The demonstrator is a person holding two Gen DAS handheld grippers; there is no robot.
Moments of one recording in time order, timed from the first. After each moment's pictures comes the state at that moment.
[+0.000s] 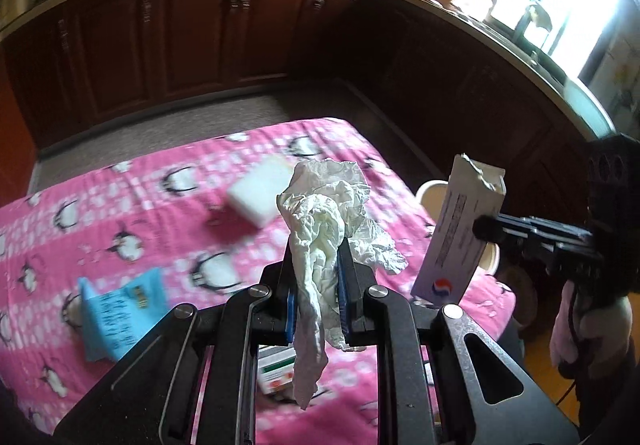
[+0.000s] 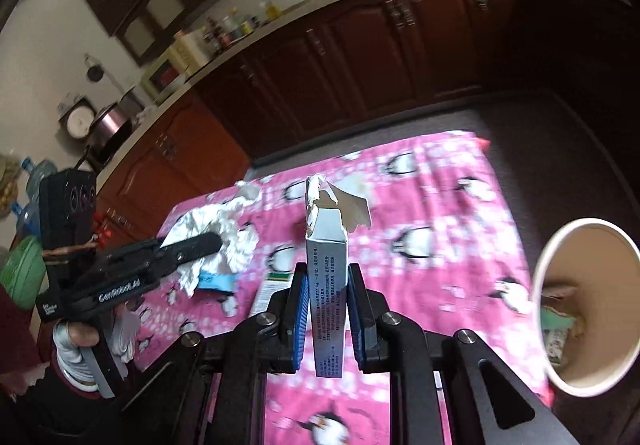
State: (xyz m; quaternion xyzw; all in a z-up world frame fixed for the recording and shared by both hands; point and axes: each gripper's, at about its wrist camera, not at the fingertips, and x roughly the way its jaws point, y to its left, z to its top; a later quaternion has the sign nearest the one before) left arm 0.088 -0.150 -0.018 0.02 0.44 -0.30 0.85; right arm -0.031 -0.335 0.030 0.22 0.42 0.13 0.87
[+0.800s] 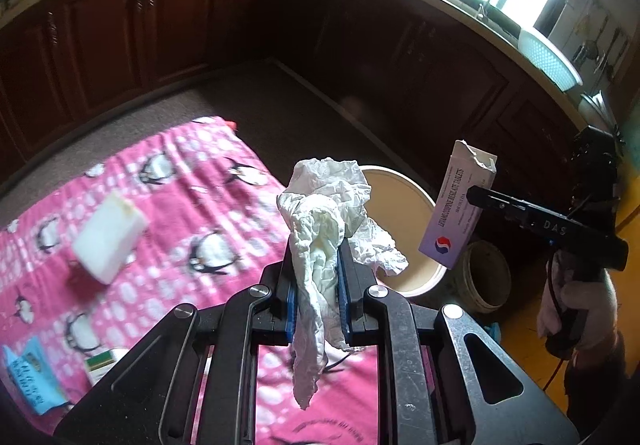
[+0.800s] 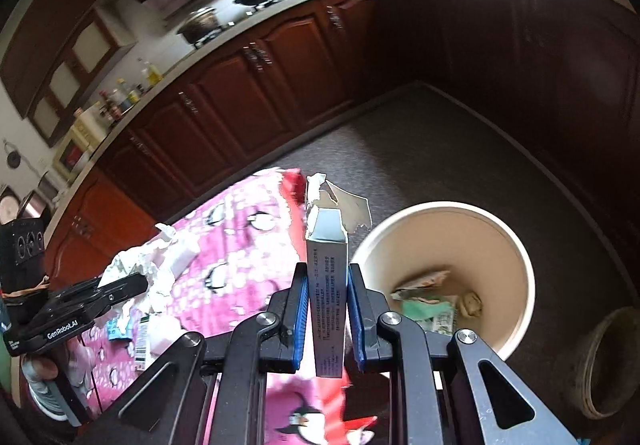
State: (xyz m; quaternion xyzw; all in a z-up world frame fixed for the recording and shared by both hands) left arm 0.085 -0.315 -0.031 0.06 0.46 -0.39 0.79; right arm -0.091 -0.514 0.008 0.27 0.41 -0.06 0.87
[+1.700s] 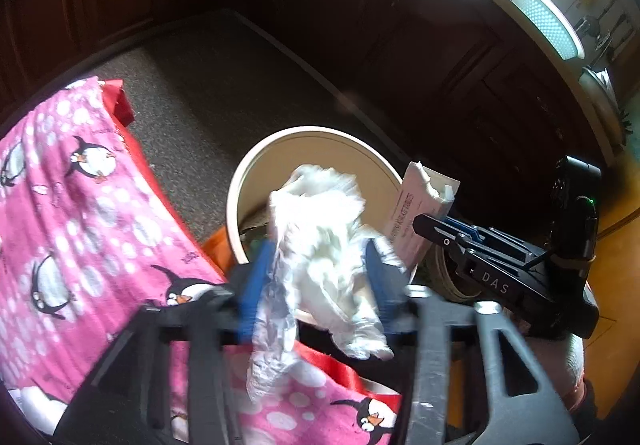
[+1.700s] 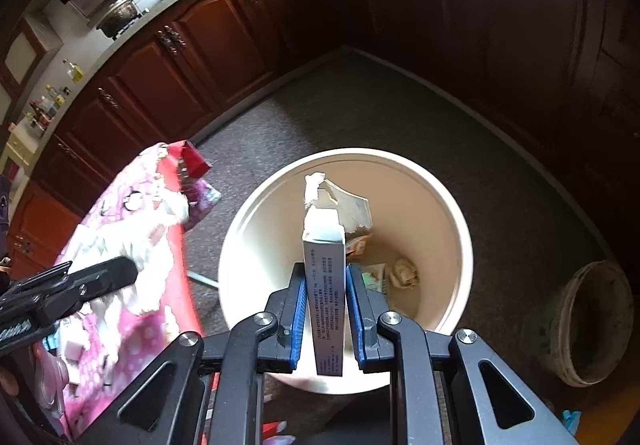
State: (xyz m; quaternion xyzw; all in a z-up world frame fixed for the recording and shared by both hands) left arm 0.087 -0.448 -0.104 0.07 0.53 -0.43 0.73; right arm -0.102 -0.568 -0.074 0.26 0.47 -0.16 0.83
